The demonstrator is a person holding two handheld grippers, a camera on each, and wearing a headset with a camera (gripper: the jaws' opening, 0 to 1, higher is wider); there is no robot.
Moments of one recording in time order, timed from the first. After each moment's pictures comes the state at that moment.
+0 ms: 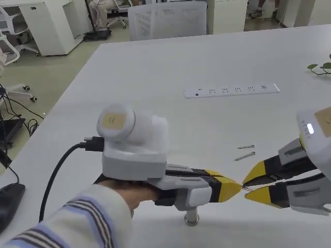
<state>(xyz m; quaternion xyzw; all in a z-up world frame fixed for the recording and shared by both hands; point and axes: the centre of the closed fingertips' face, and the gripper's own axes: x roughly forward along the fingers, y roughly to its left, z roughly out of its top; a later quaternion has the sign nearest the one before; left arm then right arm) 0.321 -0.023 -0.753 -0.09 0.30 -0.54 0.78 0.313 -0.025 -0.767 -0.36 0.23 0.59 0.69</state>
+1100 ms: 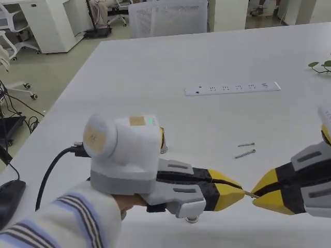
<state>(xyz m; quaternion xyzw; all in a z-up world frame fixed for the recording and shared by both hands) 0.300 -0.024 -0.742 0.00 0.19 -0.62 0.76 0.297 -0.032 -0.767 -0.27 0.26 0.62 0.69</state>
